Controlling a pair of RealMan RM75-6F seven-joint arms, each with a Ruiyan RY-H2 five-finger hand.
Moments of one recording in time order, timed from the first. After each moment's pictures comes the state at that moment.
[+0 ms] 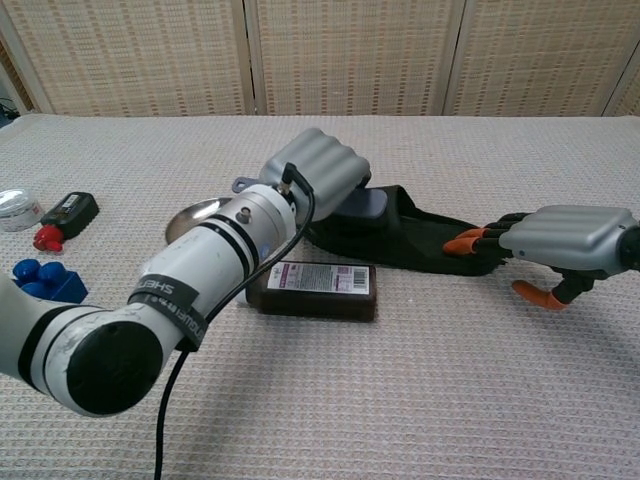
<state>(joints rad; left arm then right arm) -1.07 -2.09 -0.25 -0.92 1.12 1.06 0.88 0.71 -1.39 -0.01 -1.38 -1.33 0.70 -0.32</state>
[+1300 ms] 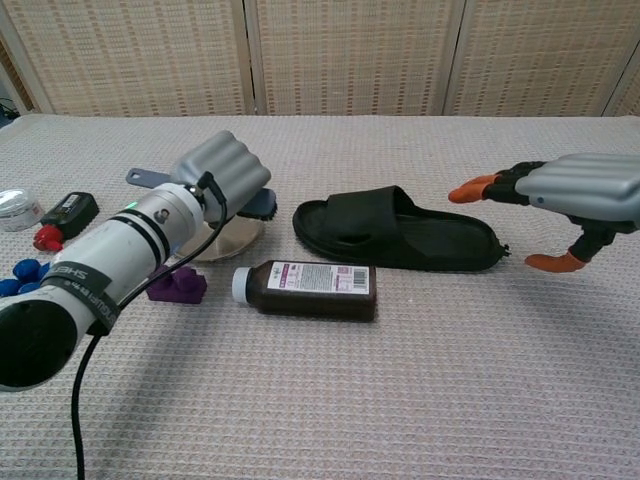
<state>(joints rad) -0.93 -1.95 -0.21 -0.96 1.03 1.05 1.19 0.68 -1.28 0.01 -1.50 -1.40 0.87 -0.25</state>
